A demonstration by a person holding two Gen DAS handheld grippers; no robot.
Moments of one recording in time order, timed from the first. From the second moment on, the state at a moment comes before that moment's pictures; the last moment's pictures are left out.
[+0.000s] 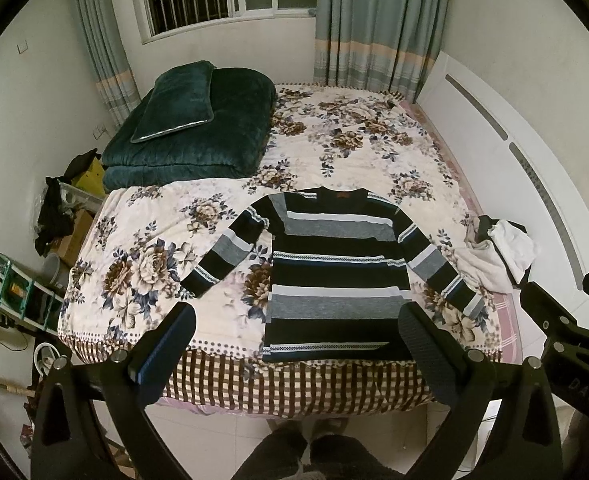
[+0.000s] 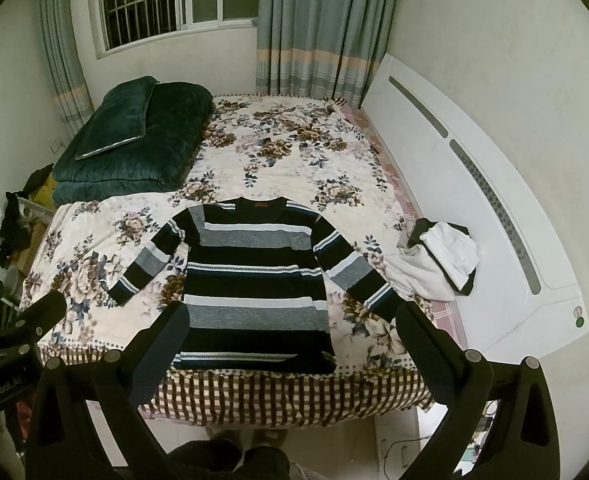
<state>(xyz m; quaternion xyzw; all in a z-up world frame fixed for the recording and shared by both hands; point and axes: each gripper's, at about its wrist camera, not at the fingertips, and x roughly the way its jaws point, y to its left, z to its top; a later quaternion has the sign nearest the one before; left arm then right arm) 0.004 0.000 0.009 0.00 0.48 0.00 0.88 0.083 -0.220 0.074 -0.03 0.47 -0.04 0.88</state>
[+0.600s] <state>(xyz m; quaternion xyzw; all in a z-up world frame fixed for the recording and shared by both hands) 0.005 0.003 0.008 0.00 0.48 0.00 0.88 0.082 -0.221 0.077 -0.03 0.46 -0.04 0.88</state>
